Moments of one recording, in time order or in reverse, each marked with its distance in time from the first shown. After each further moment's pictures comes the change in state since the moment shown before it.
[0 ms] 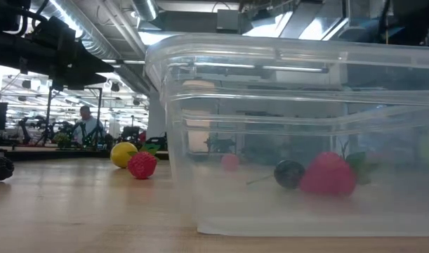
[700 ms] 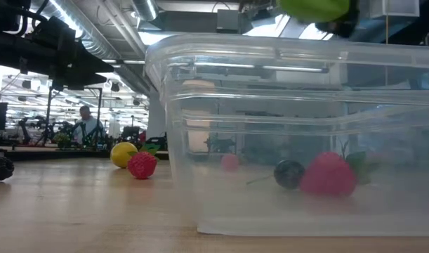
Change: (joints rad) left arm 0.000 0.000 0.000 0.000 0.000 0.000; right arm -0.092 0.167 0.536 0.217 0.116 -0.353
